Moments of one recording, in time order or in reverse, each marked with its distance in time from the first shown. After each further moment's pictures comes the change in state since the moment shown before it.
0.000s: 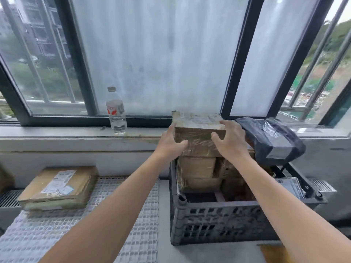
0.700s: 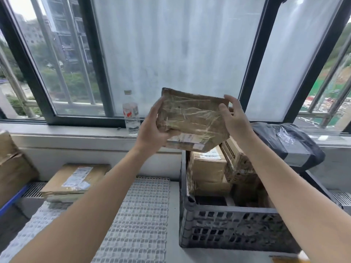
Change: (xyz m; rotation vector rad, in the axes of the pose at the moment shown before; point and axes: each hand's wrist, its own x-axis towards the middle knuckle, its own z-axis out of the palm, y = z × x) left_hand -0.006 -0.014 -0.070 -0.088 0.318 0.486; right_hand 0.038 -0.046 -0.017 0.549 -0.096 -0.104
